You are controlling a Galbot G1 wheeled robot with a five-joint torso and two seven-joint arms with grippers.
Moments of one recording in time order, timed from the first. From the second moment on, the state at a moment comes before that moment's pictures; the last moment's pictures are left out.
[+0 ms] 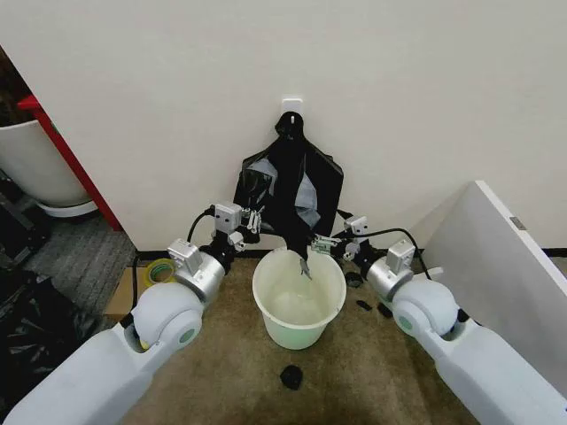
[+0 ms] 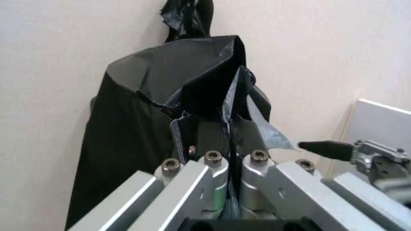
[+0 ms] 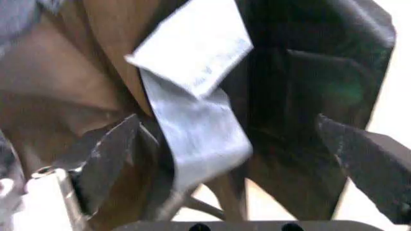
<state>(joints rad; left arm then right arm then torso) 0.93 -0.84 -0.05 -2.17 -0.71 0.11 -0.23 -0.91 0.95 0.09 1.98 0.71 -0.24 0.05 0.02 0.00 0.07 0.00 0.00</state>
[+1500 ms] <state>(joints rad) 1.16 -0.81 -0.10 -2.34 -0.71 0.06 -0.23 -1.19 0.87 0.35 2.23 0.91 -0.21 0.12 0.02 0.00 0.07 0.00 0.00</state>
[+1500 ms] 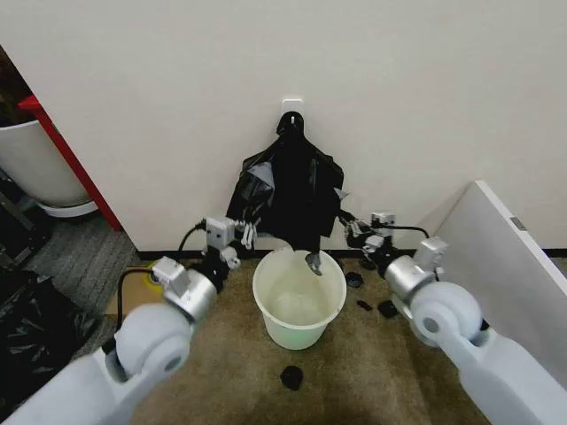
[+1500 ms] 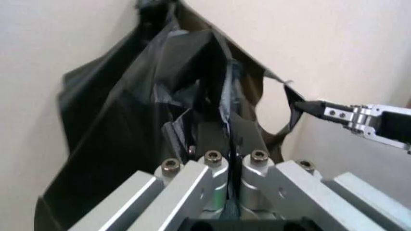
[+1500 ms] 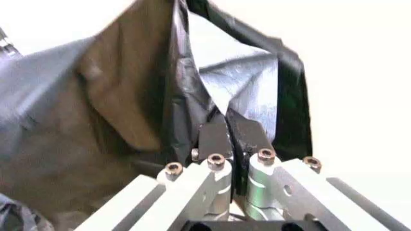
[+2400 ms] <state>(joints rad) 1.35 -0.80 -0.11 -2.50 -0.78 0.09 -0.25 -1.56 0.92 0.58 2.50 0.98 -0.23 0.12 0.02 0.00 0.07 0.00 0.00</state>
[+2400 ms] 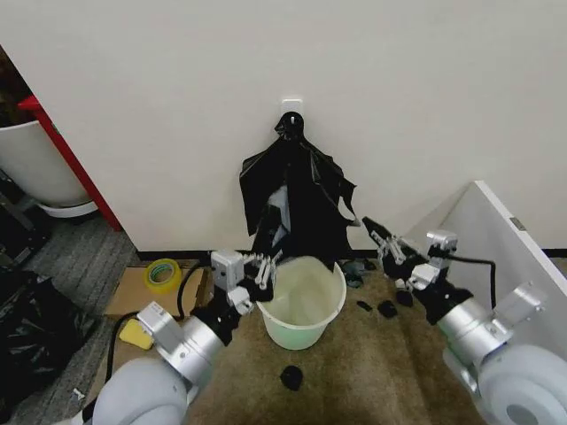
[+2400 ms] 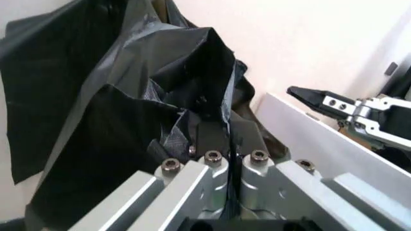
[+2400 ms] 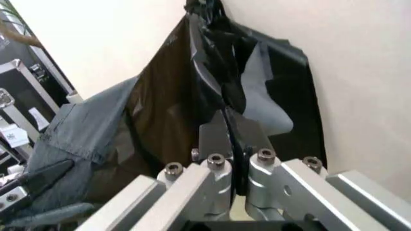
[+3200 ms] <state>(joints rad) 1.32 -0.85 -0.10 -2.48 -0.78 0.08 -0.26 -1.64 1.02 0.58 2.48 0.98 -0.40 0.21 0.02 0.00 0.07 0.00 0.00</state>
